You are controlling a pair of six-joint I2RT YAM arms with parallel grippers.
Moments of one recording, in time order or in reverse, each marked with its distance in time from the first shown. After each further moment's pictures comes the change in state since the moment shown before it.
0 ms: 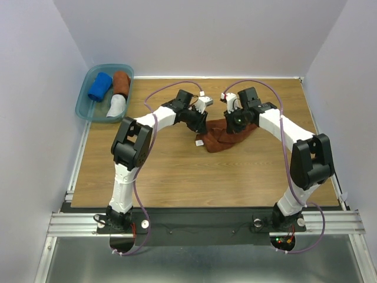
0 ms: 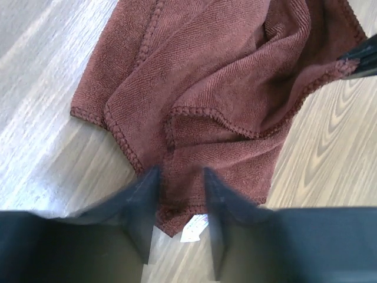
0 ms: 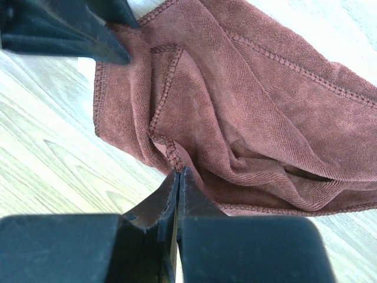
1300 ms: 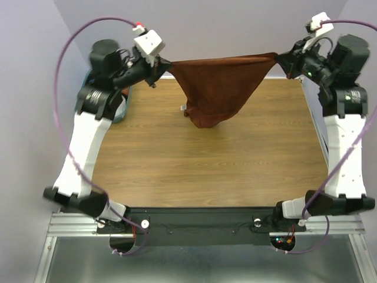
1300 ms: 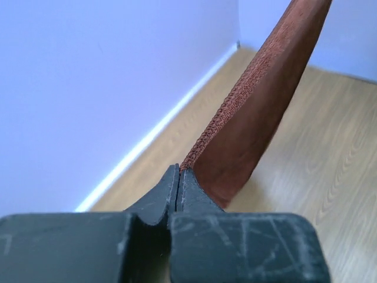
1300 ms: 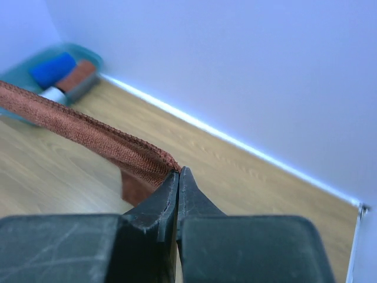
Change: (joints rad) left arm 0.185 -0.679 0.349 -0.282 -0.089 0.166; right arm -0.362 -0.316 0.612 -0.053 -0.149 0.096
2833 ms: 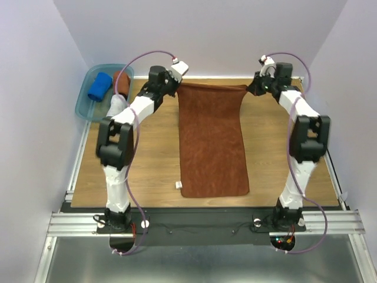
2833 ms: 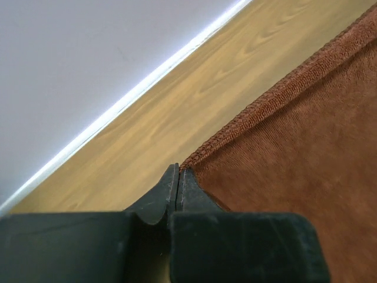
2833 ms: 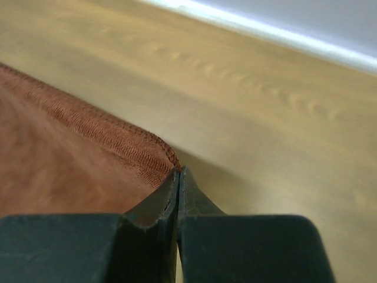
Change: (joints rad) left arm 0.008 0.515 -0.347 0.651 -0.303 0.095; right arm -0.012 0.615 -0.270 0.472 -0.049 0.032
